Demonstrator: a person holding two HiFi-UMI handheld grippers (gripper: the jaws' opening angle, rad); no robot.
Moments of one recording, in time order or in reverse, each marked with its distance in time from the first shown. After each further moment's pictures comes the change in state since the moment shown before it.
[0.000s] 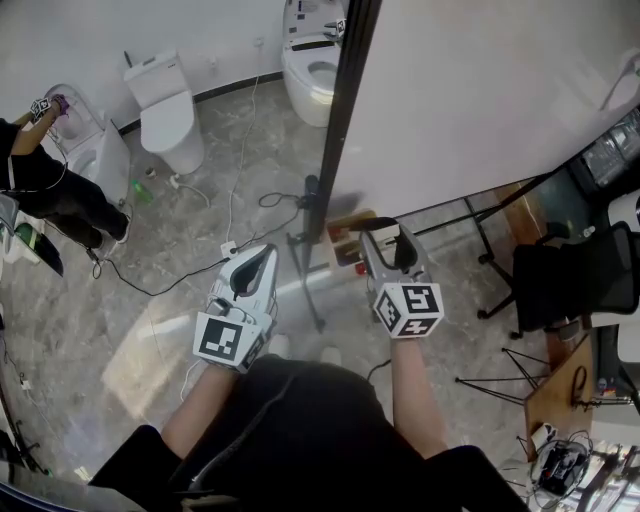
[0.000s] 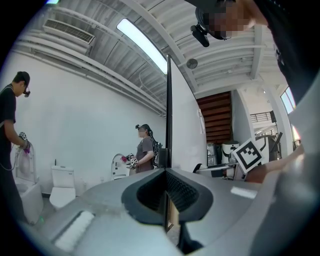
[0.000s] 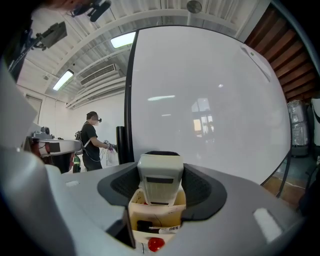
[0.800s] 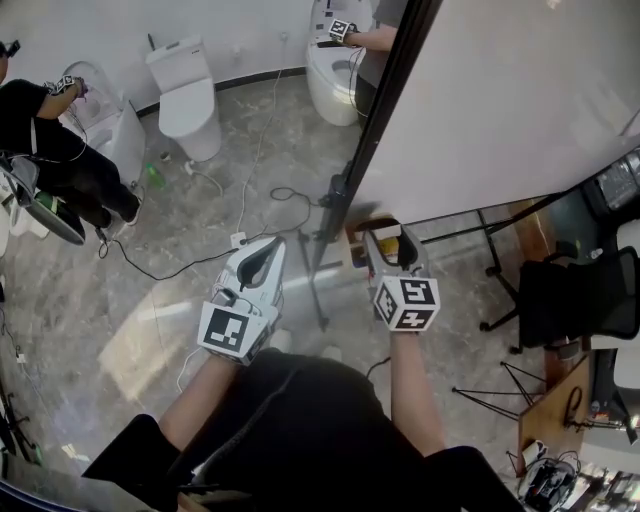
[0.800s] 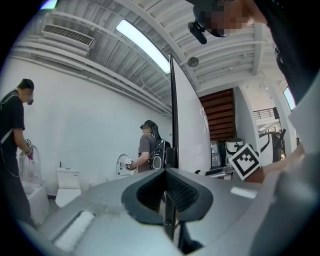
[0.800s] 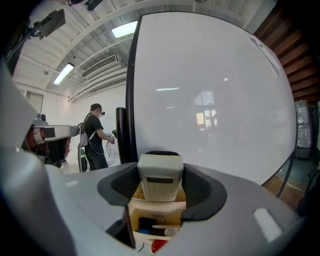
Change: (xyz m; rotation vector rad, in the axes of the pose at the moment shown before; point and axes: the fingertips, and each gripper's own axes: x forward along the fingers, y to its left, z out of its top) left arm -0.008 0.020 0.000 0.019 0.005 0.043; right arm 0.032 0.014 -0.029 -0.027 0.095 0.024
